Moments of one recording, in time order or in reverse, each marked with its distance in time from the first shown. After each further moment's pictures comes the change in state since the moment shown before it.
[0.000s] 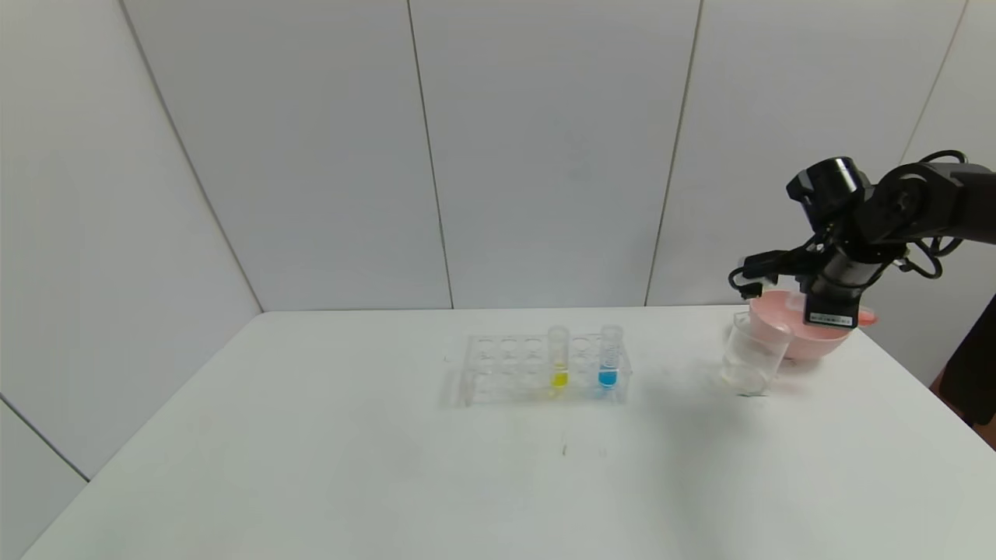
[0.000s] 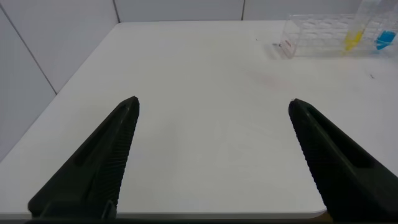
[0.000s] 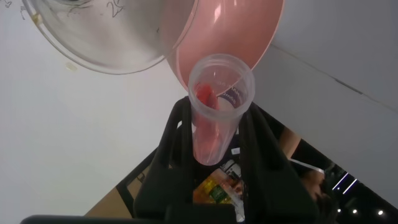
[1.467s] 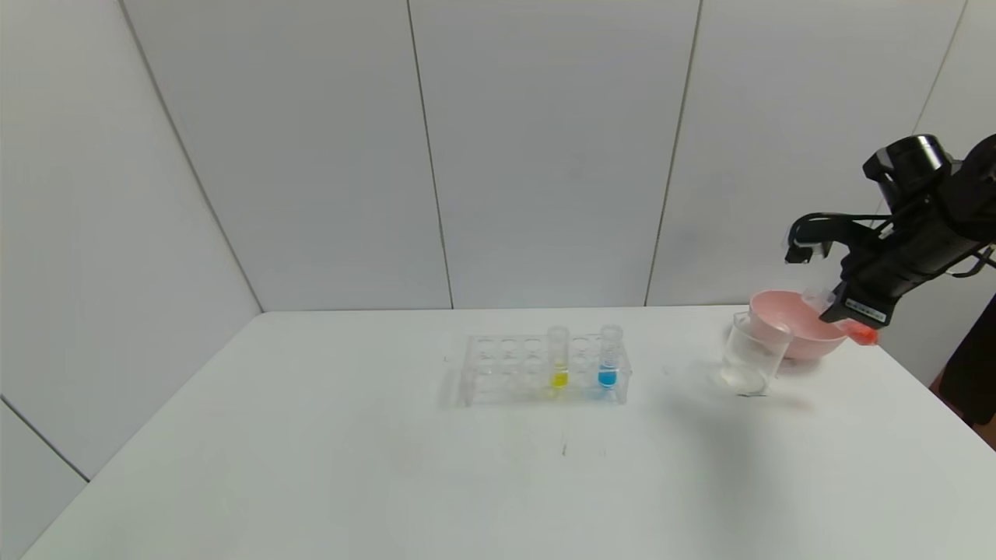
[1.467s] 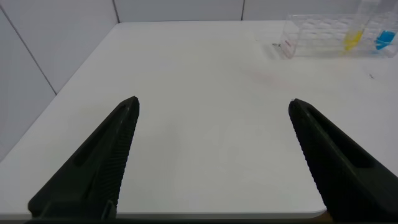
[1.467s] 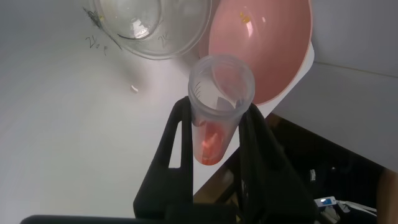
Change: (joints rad) left arm 0.000 0.000 0.000 0.000 0.000 0.000; right arm -0.127 -0.083 0.000 0.108 0.403 0.183
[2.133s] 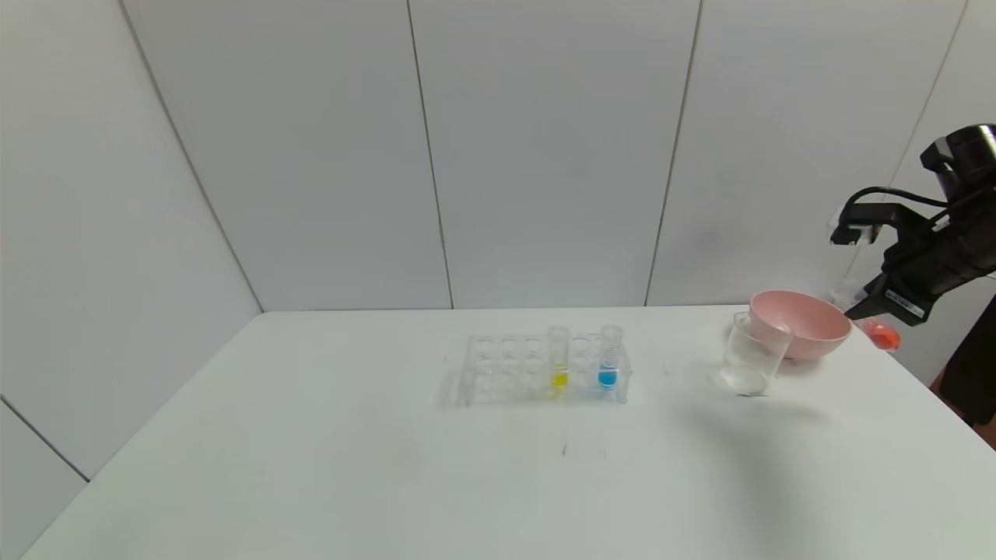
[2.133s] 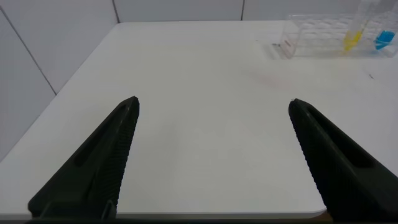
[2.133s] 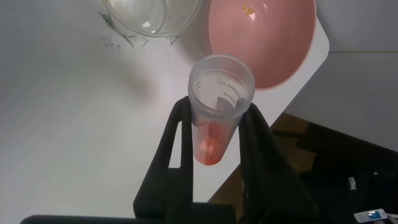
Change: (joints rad) left arm 0.000 0.000 0.000 0.000 0.000 0.000; right arm -0.100 -0.056 0.022 0.033 0.157 0.053
